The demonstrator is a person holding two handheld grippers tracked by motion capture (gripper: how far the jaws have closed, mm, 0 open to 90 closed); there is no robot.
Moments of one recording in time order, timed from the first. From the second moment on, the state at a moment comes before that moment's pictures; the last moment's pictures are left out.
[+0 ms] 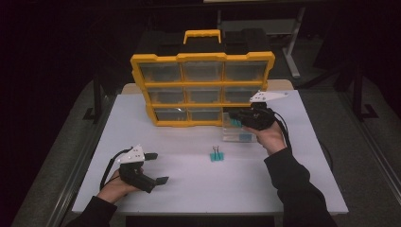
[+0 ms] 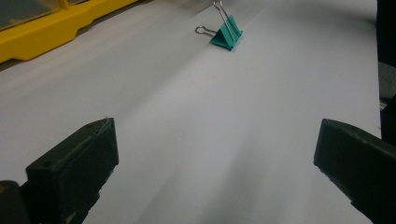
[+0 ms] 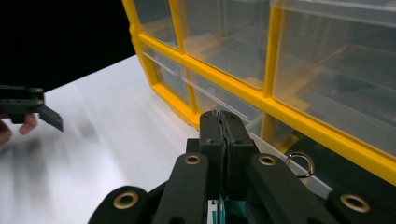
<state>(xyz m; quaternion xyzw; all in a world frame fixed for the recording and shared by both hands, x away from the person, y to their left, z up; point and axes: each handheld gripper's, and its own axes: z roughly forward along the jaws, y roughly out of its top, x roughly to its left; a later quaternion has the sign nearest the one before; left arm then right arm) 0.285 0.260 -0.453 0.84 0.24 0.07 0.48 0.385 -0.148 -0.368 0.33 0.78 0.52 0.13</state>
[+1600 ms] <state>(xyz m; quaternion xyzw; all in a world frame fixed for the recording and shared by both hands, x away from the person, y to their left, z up) 0.285 0.262 -0.453 0.84 0.24 0.07 0.48 0.376 -0.140 -0.362 0.33 0.79 0.49 0.14</state>
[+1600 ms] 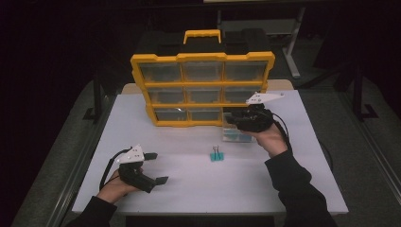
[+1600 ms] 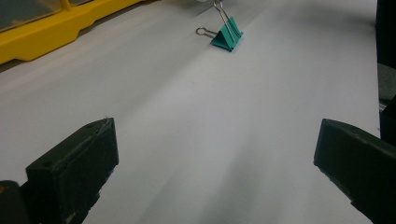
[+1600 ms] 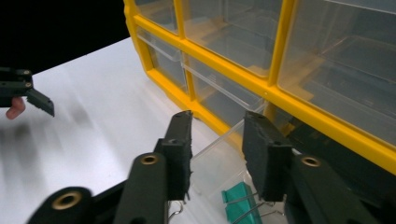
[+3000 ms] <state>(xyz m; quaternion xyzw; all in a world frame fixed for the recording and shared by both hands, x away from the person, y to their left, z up) 0.285 0.261 -0.452 0.84 0.25 0.07 0.49 0.325 -0.114 -0.414 0.31 0.84 0.44 0.08</state>
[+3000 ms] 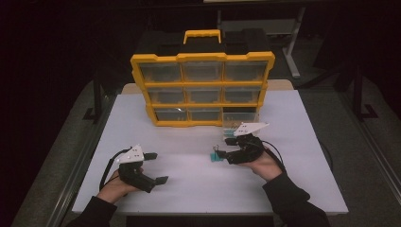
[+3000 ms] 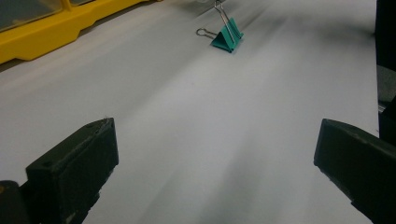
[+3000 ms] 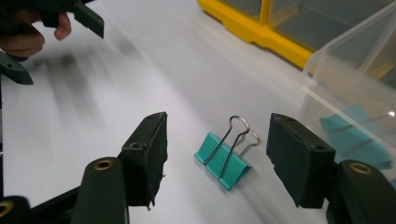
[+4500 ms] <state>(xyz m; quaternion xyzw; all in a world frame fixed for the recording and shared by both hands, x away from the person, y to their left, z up) 0.286 0.259 -0.454 0.84 0.24 0.07 0.49 0.358 -0.090 -0.461 0.34 0.83 0.44 0.05</state>
